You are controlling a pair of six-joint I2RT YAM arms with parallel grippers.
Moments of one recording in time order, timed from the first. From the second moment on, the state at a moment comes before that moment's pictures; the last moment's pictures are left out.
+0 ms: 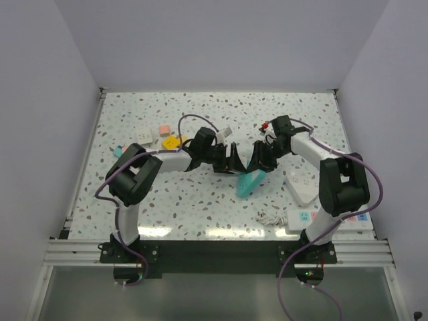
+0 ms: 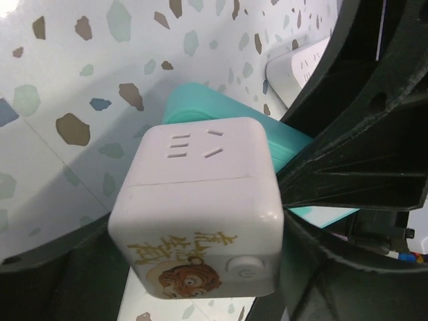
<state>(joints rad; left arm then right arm) -0.64 1.98 1.12 0.21 0.63 -0.70 0.24 1.73 1.15 -0.71 -0.56 0.35</state>
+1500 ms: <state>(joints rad) -0.56 1.83 1.00 0.19 0.56 -0.70 0.30 1.81 1.21 -0.73 -0.49 0.40</state>
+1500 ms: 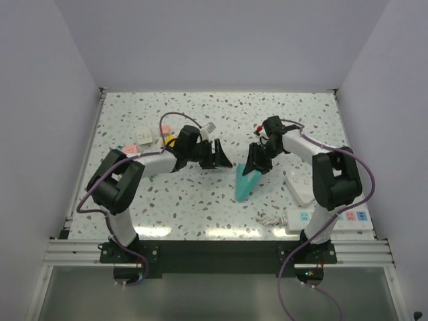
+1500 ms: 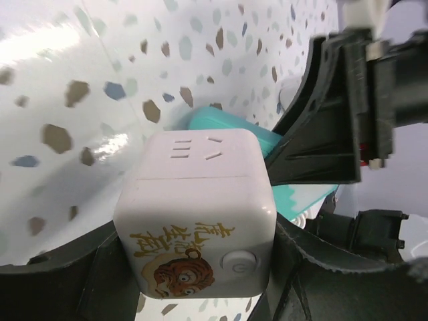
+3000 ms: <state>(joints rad) 0.06 1.65 0.97 -0.29 0.20 -0.41 -0.27 1.68 1.11 -0.73 -0.33 0.67</state>
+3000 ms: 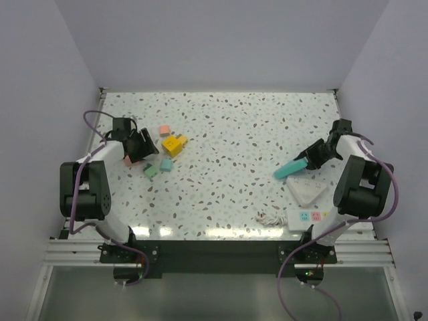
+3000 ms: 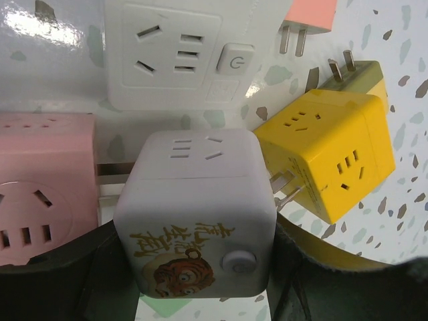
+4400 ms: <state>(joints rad) 0.06 1.37 1.03 -0.29 0.52 -0.45 -0.27 1.24 1.12 -0.74 -0.49 0.64</state>
